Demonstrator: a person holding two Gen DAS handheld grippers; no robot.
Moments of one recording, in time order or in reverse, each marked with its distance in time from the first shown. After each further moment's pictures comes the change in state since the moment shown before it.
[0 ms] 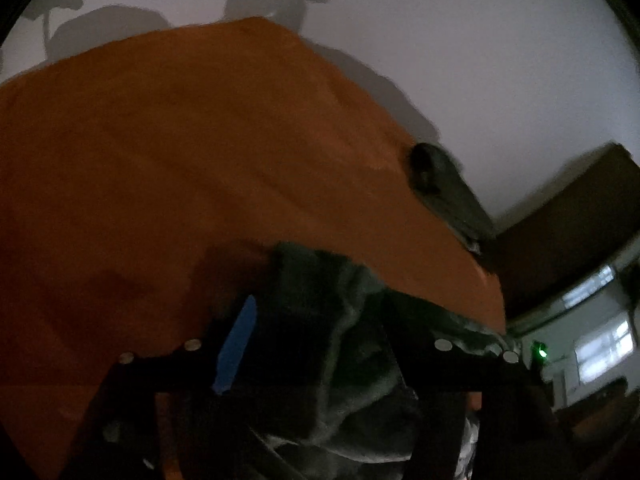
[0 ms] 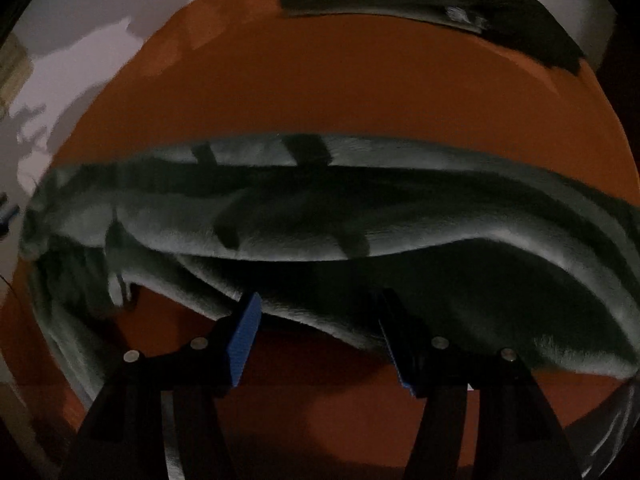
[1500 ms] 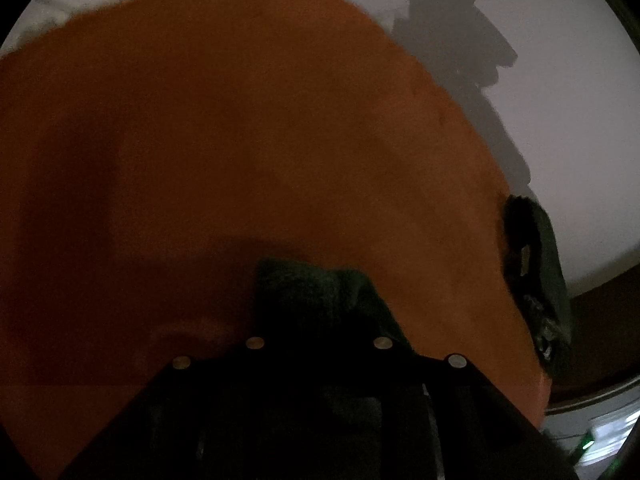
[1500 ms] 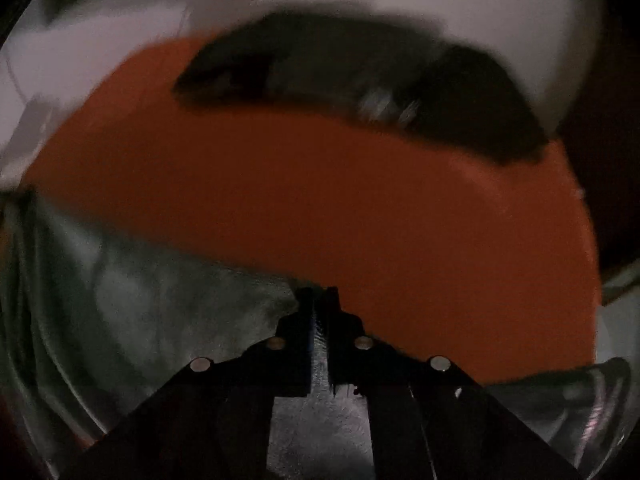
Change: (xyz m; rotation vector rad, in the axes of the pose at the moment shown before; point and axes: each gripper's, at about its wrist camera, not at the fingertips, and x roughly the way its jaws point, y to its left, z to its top) left arm 0.165 0.057 0.151 -0.140 -0.051 0.197; right arm -0.015 -0.032 0.128 -0.033 -0.214 -0.229
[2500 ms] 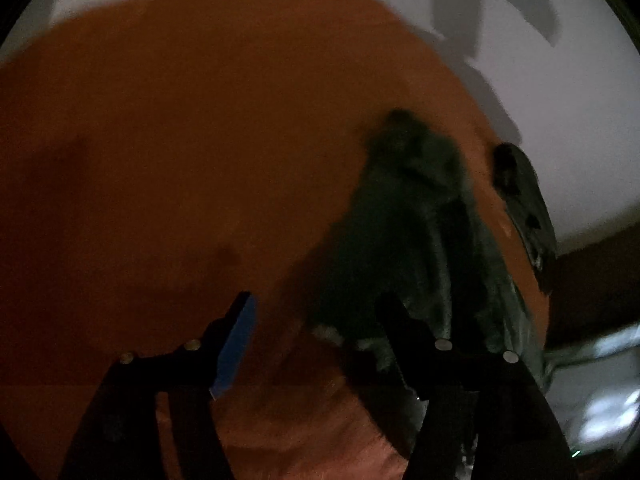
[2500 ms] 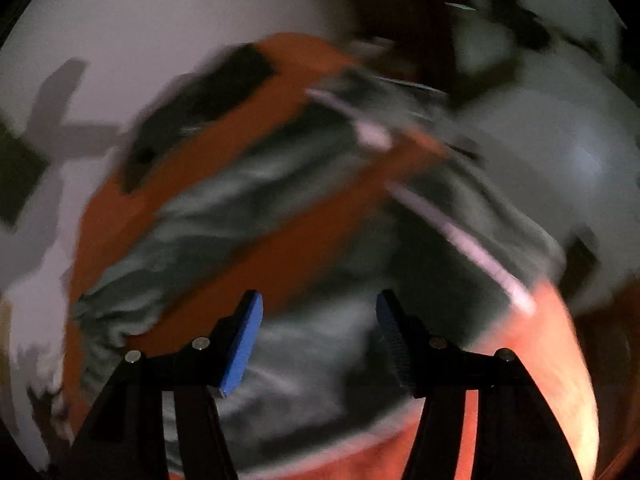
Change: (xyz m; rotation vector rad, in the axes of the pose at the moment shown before) left arm -0.272 0.232 -0.166 -0.086 0.172 0.023; right arm -0.224 -0.178 -0.323 0.770 -0.026 0.041
